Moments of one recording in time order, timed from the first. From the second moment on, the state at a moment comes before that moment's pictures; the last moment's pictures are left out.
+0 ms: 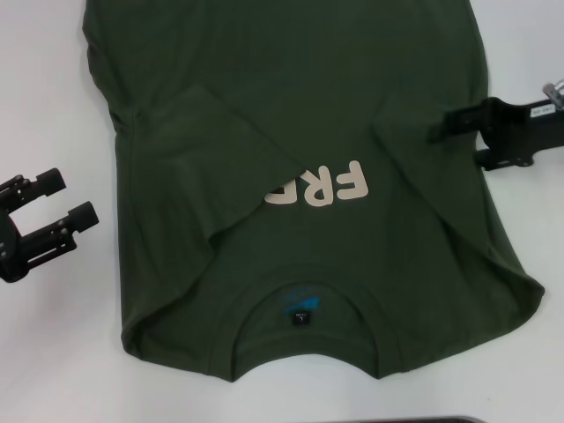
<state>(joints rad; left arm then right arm) -0.23 -2.14 0.27 0.77 2.06 1.86 -1.27 0.65 1.96 -0.74 -0.63 -2.35 -1.37 2.78</state>
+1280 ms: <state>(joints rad) -0.24 -2.11 0.30 0.77 2.06 2.04 -1.41 0.51 1.97 -0.55 -0.57 -1.91 -1.66 1.63</state>
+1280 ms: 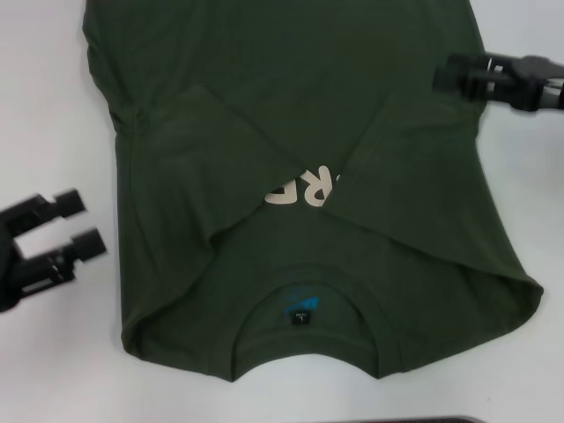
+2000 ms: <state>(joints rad) -0.20 -2.14 0.43 0.74 2.04 2.05 -1.57 0.38 2.08 -0.60 -0.79 -1.94 -1.93 1.36</state>
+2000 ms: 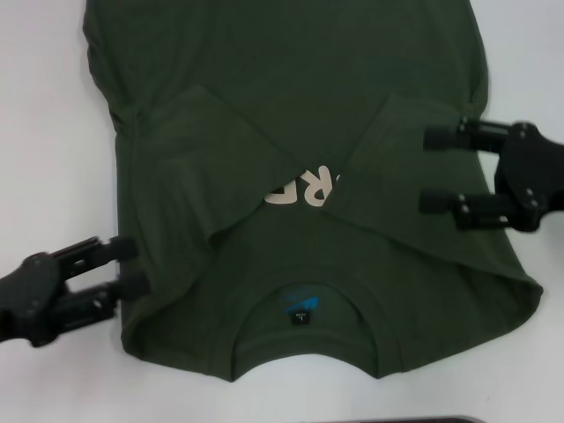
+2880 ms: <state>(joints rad) -0.19 -2.11 0.41 0.82 2.29 1.97 -2.37 0.39 2.05 -0.54 -0.80 -1.99 -1.89 1.72</state>
